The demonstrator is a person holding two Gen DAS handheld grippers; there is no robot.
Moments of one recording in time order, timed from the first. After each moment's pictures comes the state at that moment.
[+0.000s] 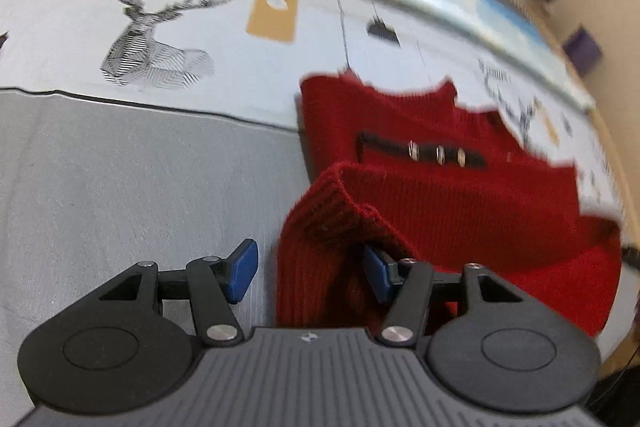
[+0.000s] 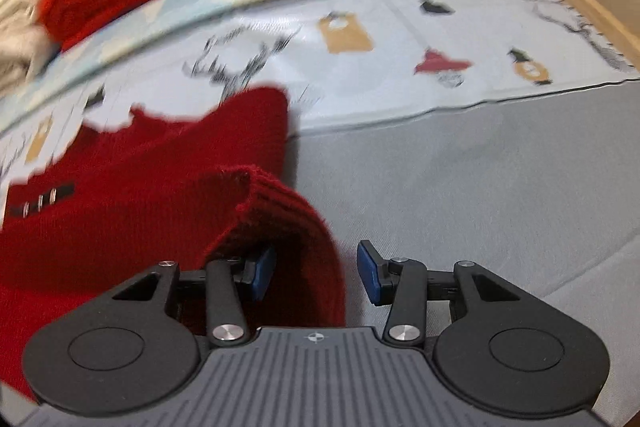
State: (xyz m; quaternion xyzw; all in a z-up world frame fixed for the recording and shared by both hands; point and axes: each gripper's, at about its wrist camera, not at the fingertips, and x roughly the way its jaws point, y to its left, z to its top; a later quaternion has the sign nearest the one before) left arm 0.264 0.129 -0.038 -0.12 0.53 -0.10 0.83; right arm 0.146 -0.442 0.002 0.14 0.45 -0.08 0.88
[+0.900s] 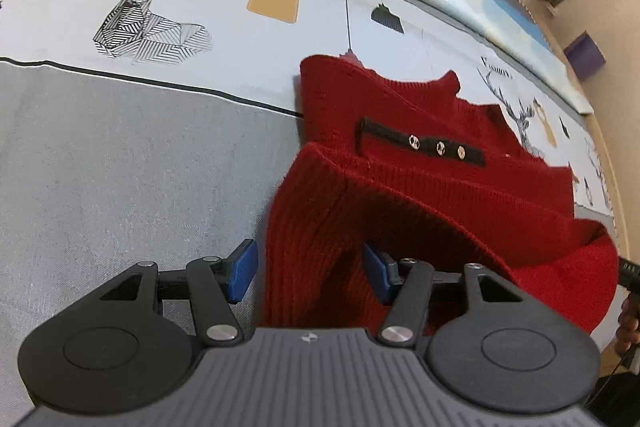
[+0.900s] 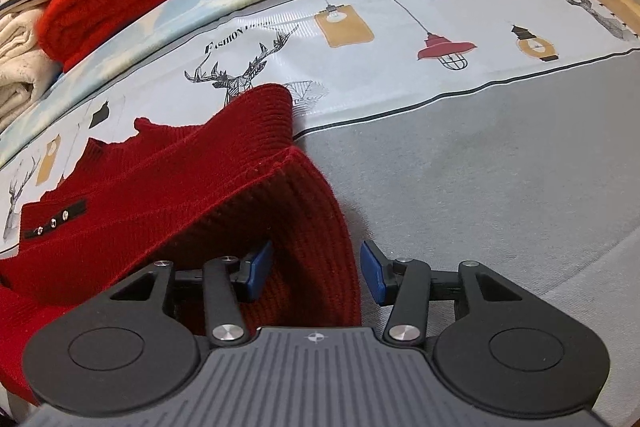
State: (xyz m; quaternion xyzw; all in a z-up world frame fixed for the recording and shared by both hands) left arm 0.273 0.124 -0.049 -0.13 0.56 -0.11 0.81; right arm 0.153 -0.437 -0.007 0.16 0.48 -0.06 0.86
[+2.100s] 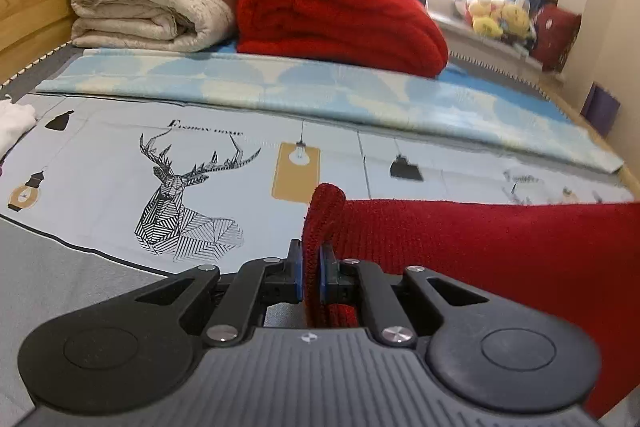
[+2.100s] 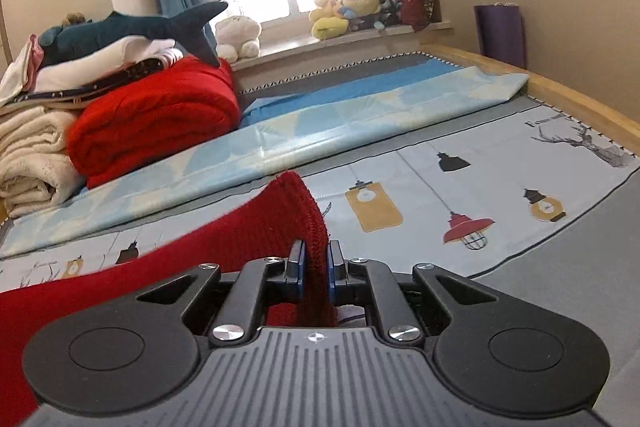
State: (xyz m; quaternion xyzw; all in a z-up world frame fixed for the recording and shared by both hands) left arm 0.295 0.111 -0.003 -0.05 0.37 -0.04 0.93; right arm 0.183 -0.422 0.049 0.13 0.27 -0.08 0.95
